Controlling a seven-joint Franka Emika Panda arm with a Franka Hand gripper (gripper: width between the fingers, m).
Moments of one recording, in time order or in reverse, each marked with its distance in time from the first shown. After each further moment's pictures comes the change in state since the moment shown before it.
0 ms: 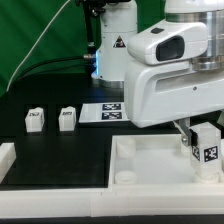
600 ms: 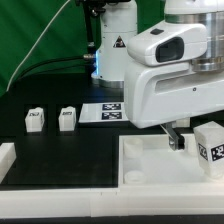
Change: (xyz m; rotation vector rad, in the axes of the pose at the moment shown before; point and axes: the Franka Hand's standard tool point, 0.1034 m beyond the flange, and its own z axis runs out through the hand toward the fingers) arm -0.001 0.001 0.001 0.000 -0.004 -0.047
